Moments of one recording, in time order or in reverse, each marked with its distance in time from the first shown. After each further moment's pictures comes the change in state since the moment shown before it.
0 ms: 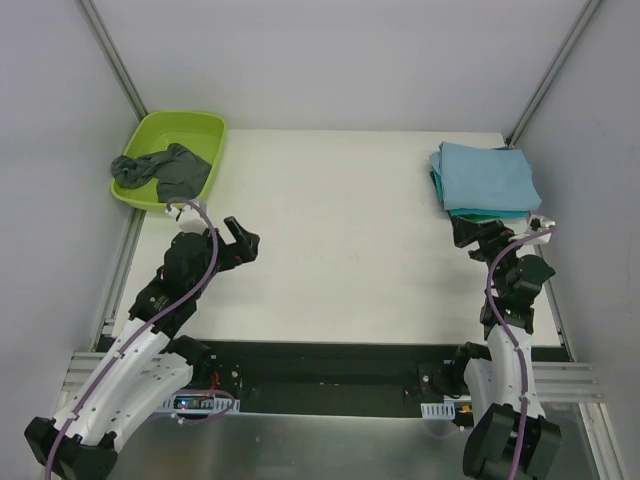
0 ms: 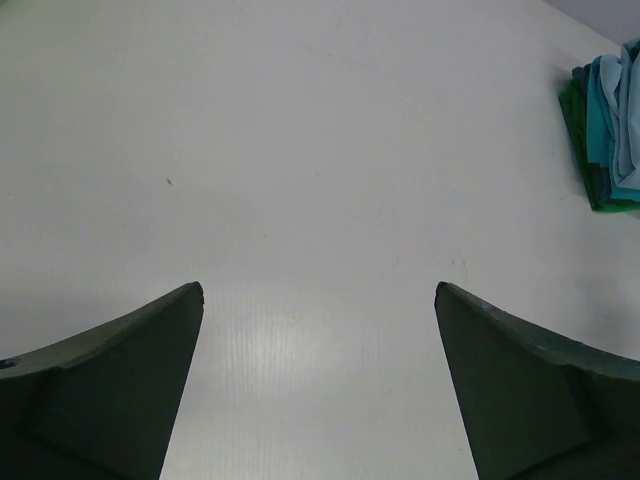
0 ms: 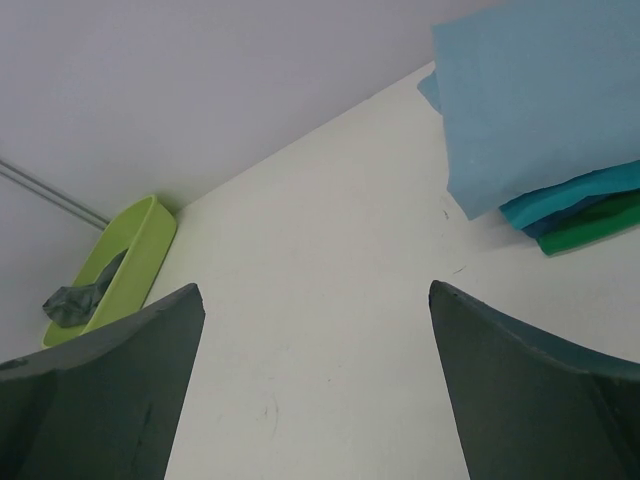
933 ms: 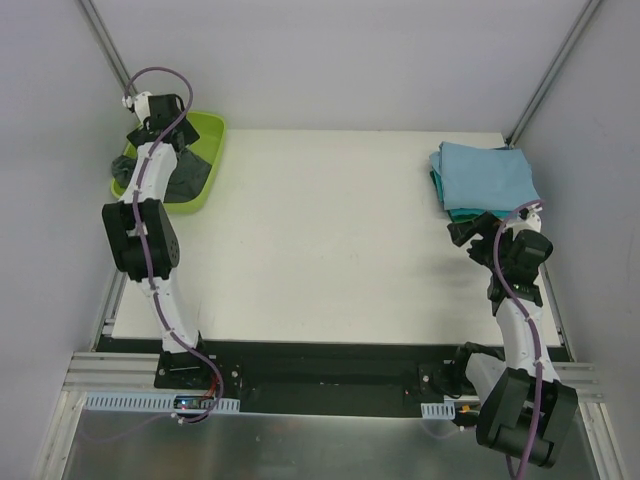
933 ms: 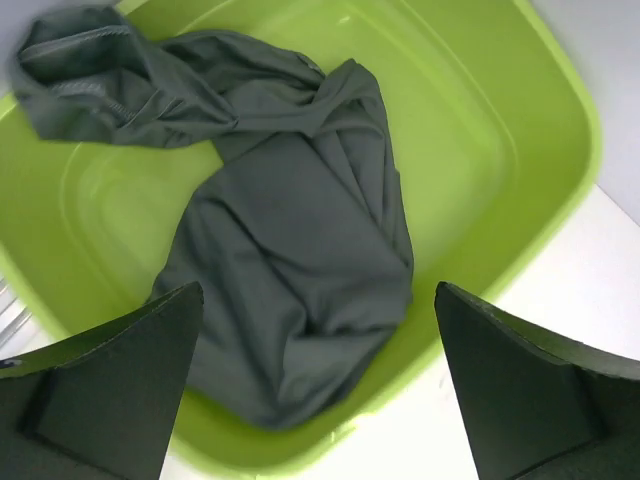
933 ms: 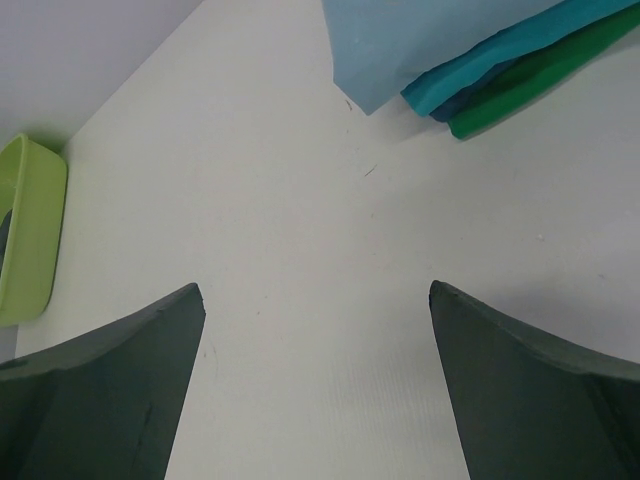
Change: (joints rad) left arm 0.560 1.325 1.114 -0.049 -0.202 0.111; right arm 0.005 0.216 0.172 -0.370 0.043 -0.150
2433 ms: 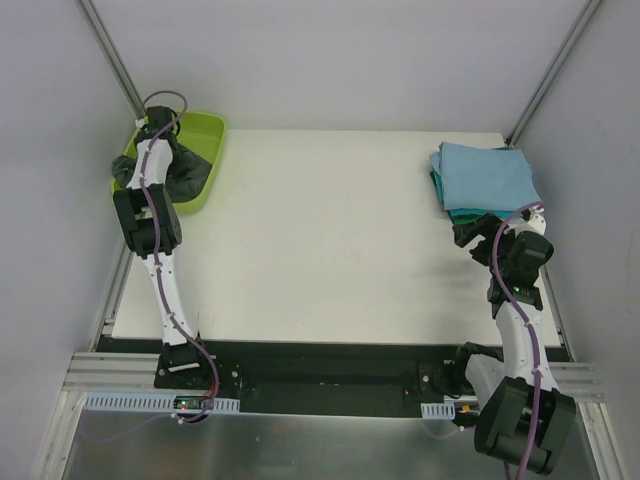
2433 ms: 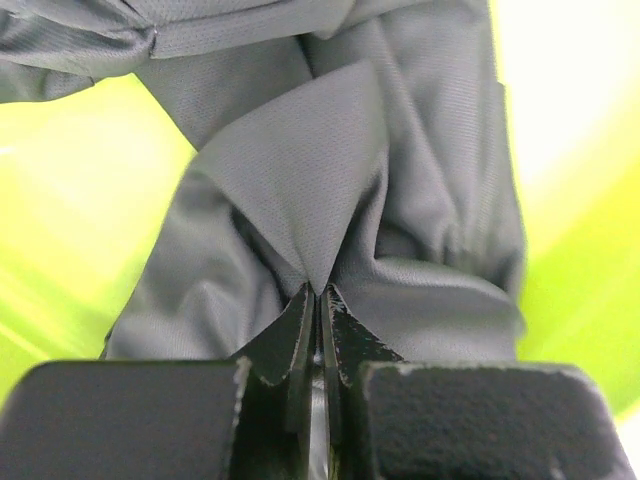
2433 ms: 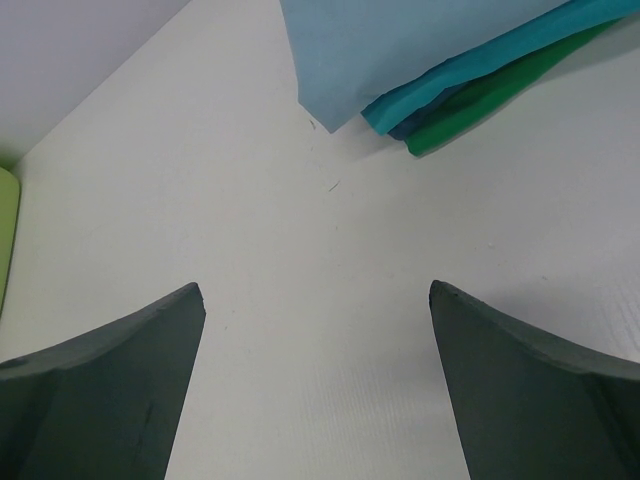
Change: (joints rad) left arm 0.093 0.486 0.441 -0.304 0.235 0.076; right arm 0.006 -0.042 0.000 -0.037 0.093 -0.057
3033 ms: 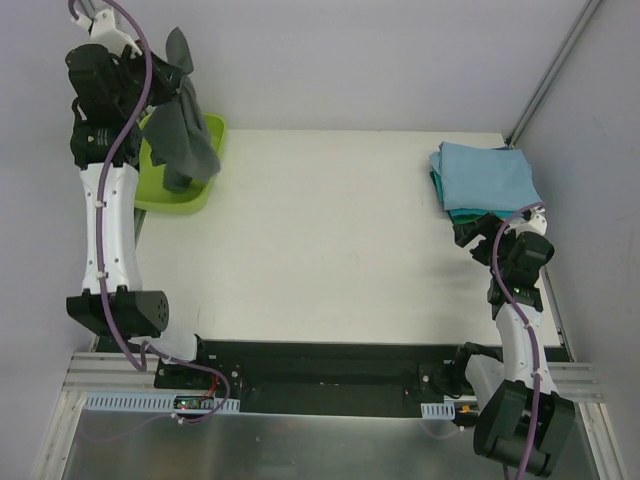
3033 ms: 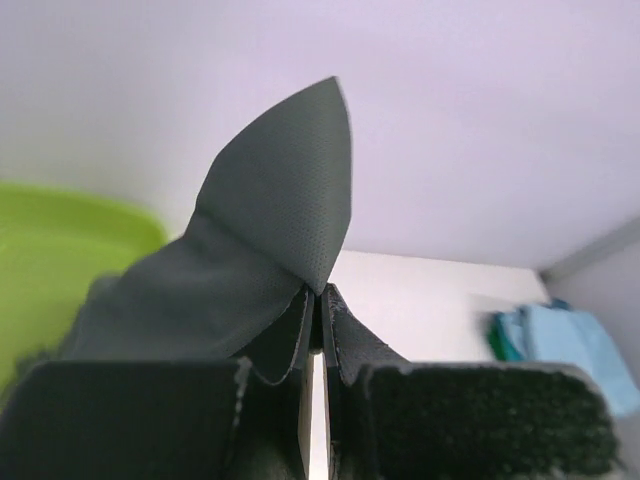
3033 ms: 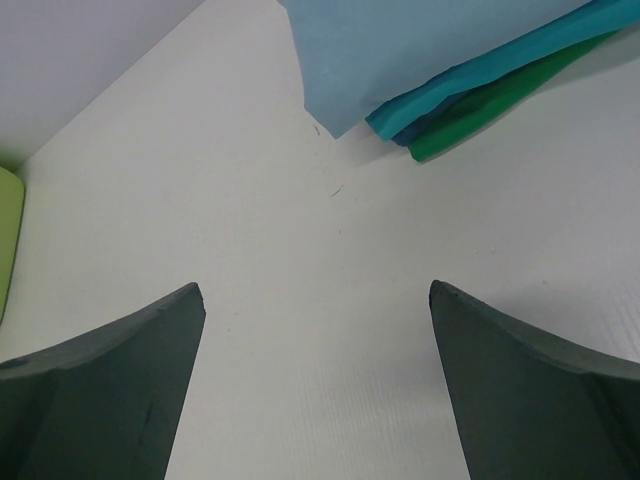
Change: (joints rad) left arm -0.068 -0.822 -0.199 0.258 0.440 -0.002; right arm 0.000 -0.014 0.000 0.001 0.002 -0.002
